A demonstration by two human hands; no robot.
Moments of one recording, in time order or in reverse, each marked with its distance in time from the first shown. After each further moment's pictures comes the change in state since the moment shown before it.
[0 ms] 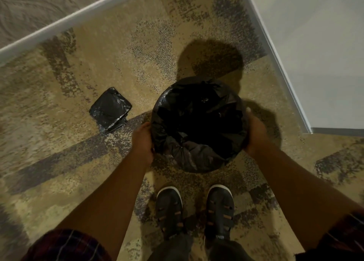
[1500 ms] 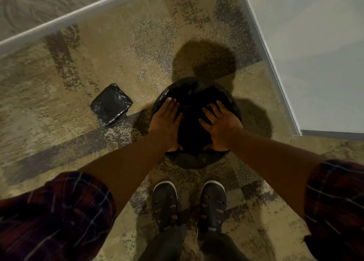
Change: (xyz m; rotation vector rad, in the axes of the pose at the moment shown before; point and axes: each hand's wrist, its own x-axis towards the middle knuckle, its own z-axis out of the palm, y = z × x) left_hand -0.046 0.037 0.049 2.554 -0.120 0.902; right_hand -0.041 -0.028 0.059 -2.593 -0.405 -0.829
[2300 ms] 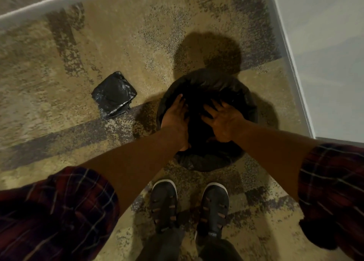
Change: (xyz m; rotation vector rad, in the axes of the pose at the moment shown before) left_hand 0.020 0.019 0.006 0.084 -0.097 0.008; right_hand 0.055 -0.002 0.003 0.060 -0.034 -0.063
